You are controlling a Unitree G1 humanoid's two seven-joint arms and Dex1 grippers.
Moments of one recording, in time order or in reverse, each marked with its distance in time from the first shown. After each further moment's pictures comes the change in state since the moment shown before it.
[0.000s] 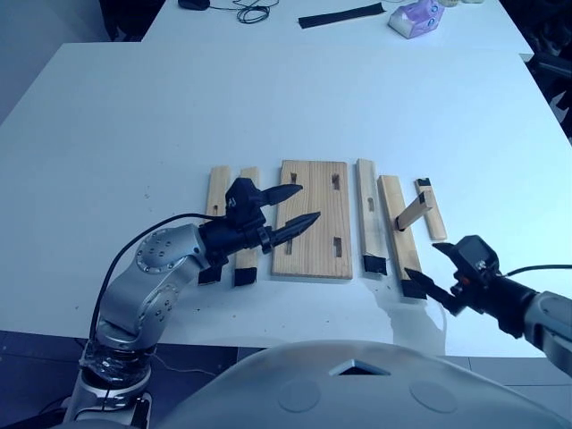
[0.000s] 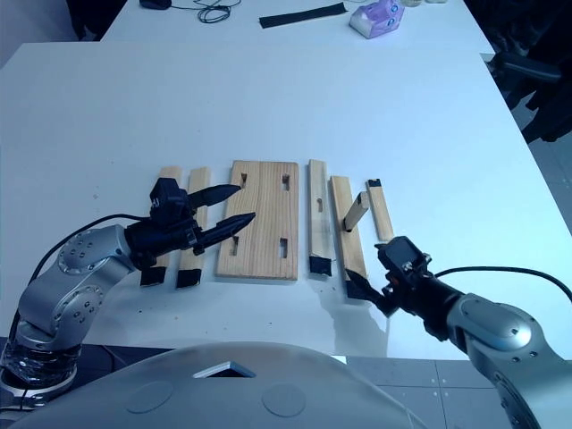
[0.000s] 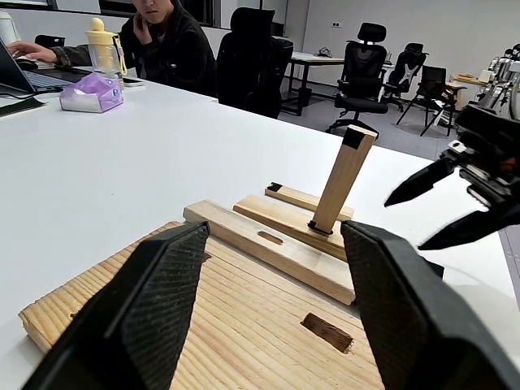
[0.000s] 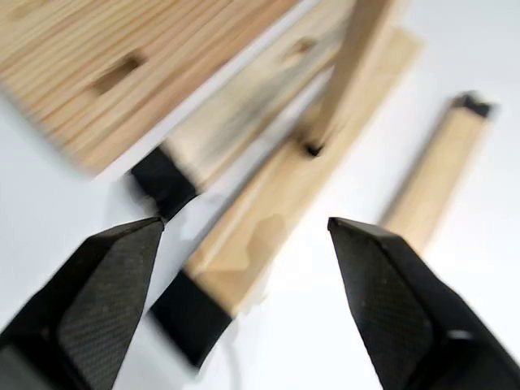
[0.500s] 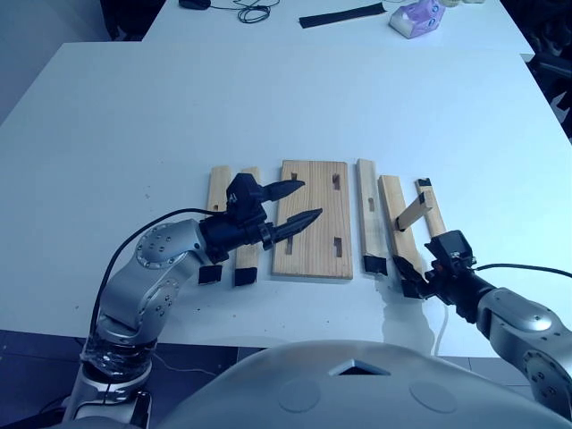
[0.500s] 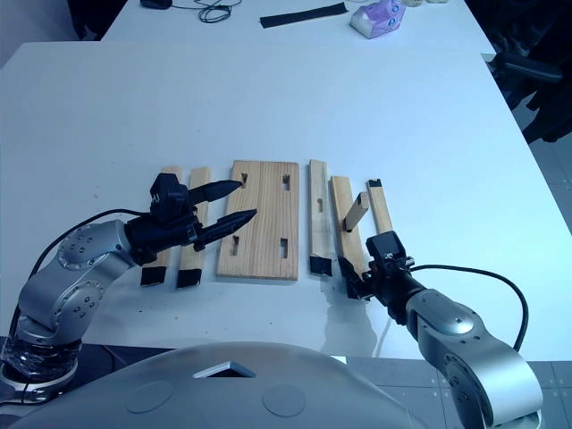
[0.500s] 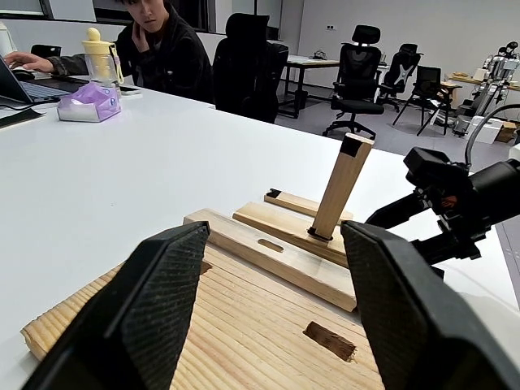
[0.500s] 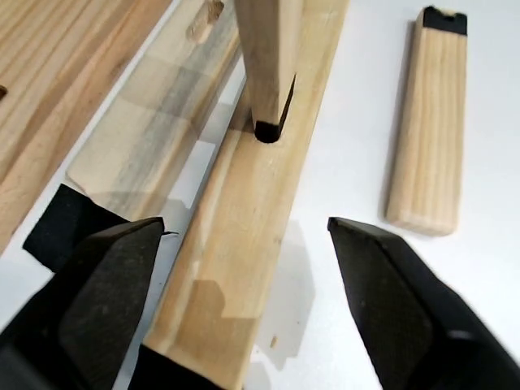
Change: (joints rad) left arm -0.032 0.002 -0.002 0.008 -0.005 0.002 -0.014; right arm -0.084 0.225 0.175 0.073 -0.069 0.150 -0.257
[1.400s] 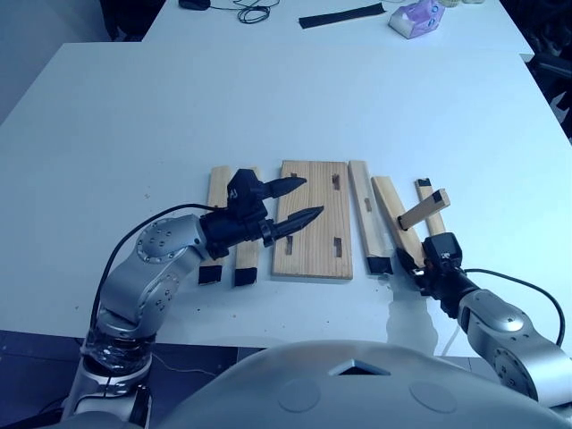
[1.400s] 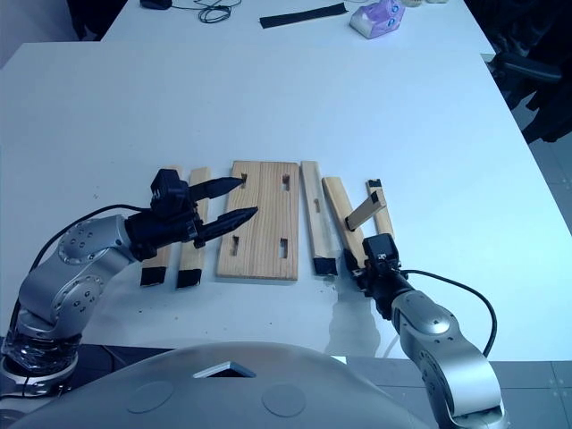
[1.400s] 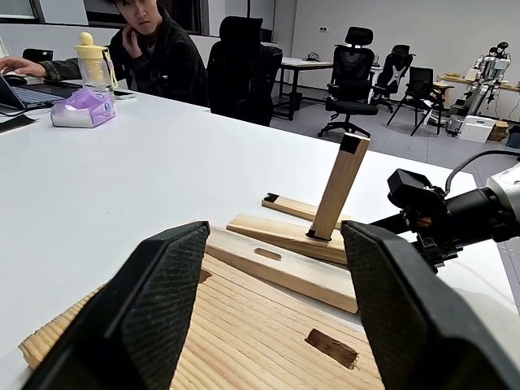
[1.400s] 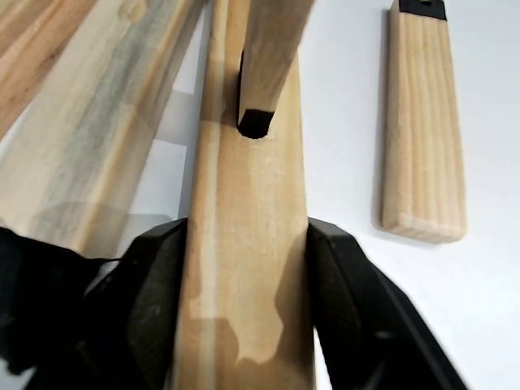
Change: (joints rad) left arm -0.036 0.005 -0.005 0.021 -0.011 0.003 -0.009; right arm 0.047 0.079 0.113 0.163 -0.189 -0.260 -0.019
